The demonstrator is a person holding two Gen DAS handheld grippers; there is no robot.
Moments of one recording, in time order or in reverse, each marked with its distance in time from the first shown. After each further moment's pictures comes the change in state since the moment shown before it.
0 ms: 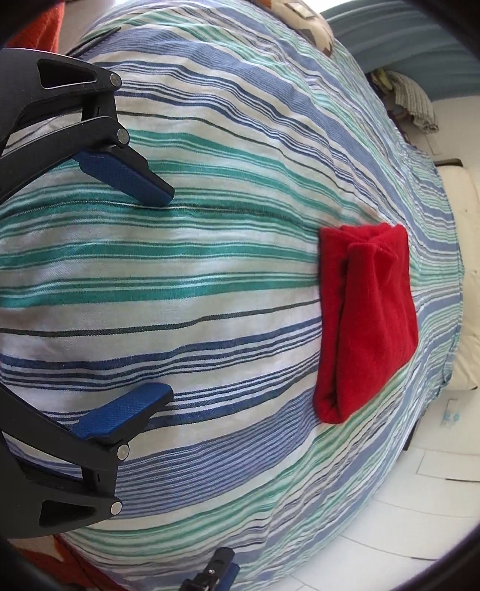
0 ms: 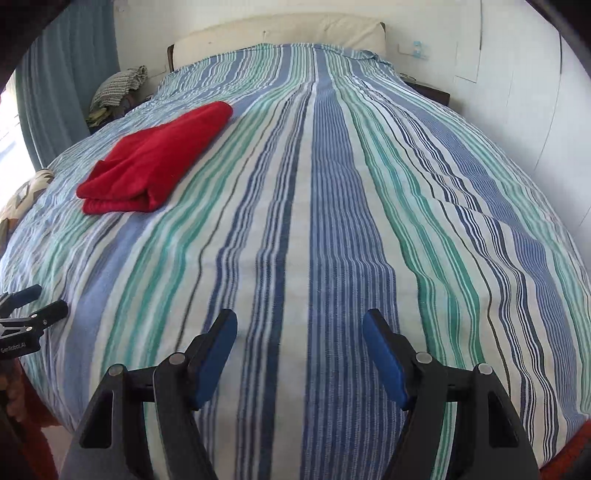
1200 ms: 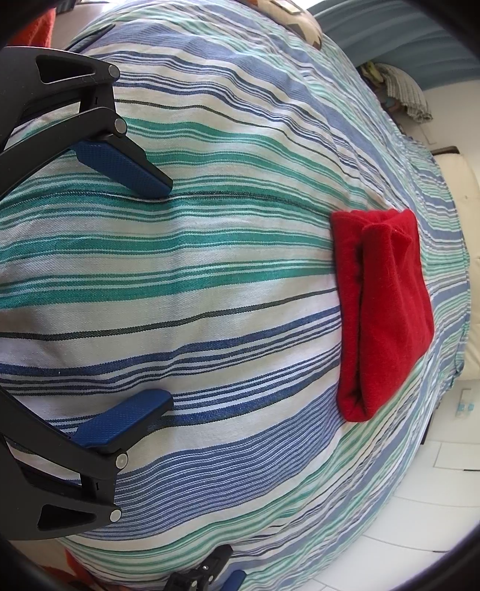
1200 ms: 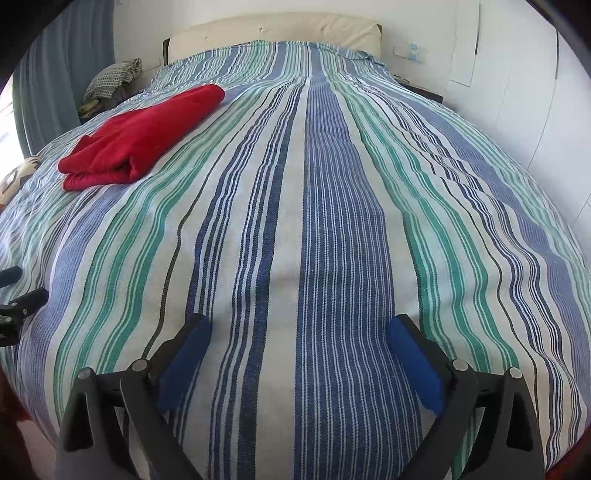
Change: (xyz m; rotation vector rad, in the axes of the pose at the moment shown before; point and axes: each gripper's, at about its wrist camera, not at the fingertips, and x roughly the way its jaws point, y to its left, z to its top) left arm 0.011 -0.006 -0.004 0.038 0.024 0.007; right arm 0.019 0.006 -0.020 -0.019 -0.022 -0.050
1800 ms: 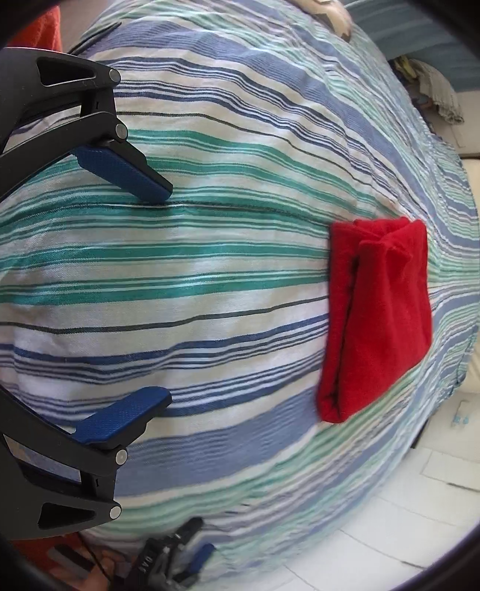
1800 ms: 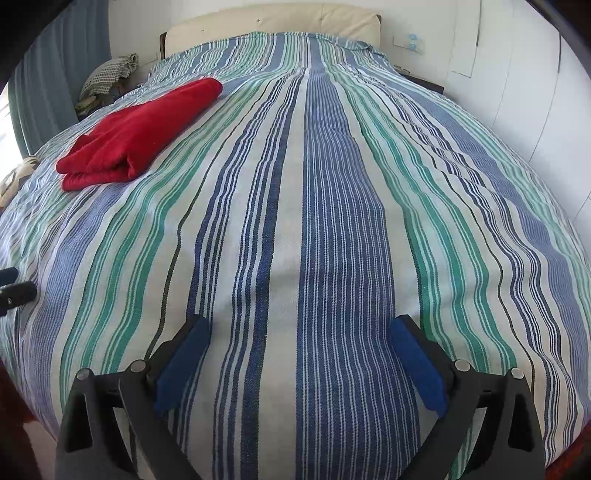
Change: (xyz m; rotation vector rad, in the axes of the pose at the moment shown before) left arm -0.019 0.031 0.023 -0.153 0.058 -0.156; right arm 0.000 -0.006 0.010 0.016 0.068 0.022
